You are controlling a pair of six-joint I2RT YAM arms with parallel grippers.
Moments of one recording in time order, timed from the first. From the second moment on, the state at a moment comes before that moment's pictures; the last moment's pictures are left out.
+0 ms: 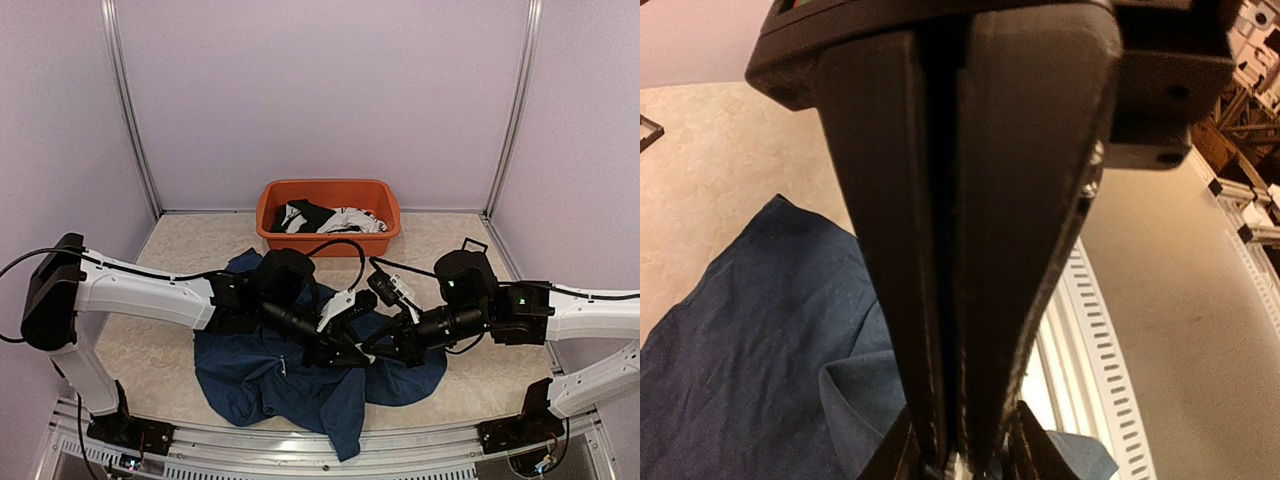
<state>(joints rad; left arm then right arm) -1.09 1.71 1.07 0.08 0.66 0.10 1.06 1.12 0.74 -0.19 -0.35 0.33</state>
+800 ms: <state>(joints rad) -0.91 1.26 0.71 0.20 0.39 -0.25 1.28 1.34 0.88 -0.32 -0.02 0.08</state>
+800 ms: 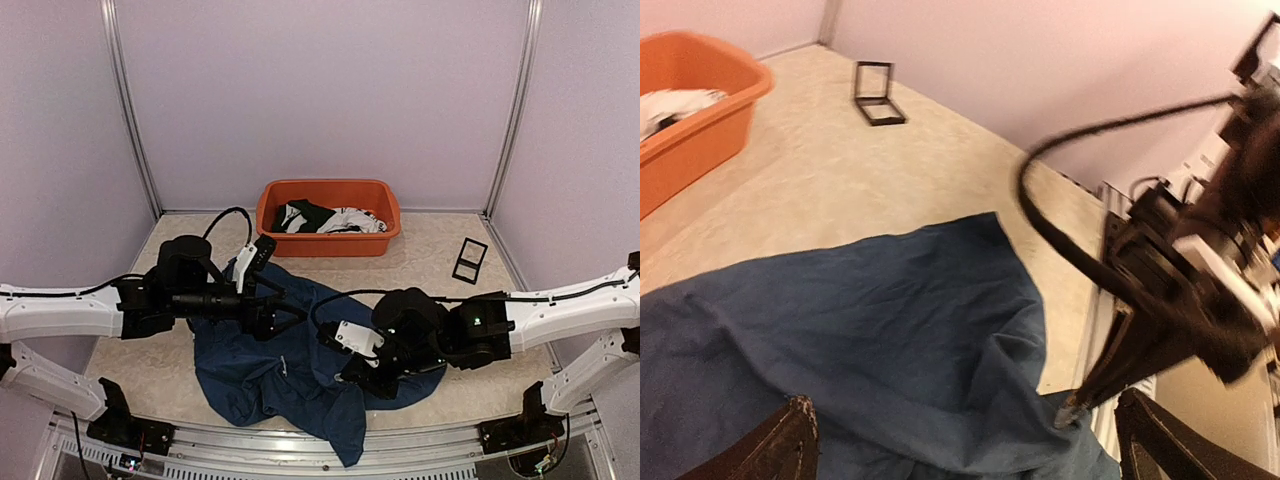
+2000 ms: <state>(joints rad) -0.41 1.33 0.51 -0.08 0.16 -0.64 0.64 1.73 1.02 -0.19 -0.11 0.17</state>
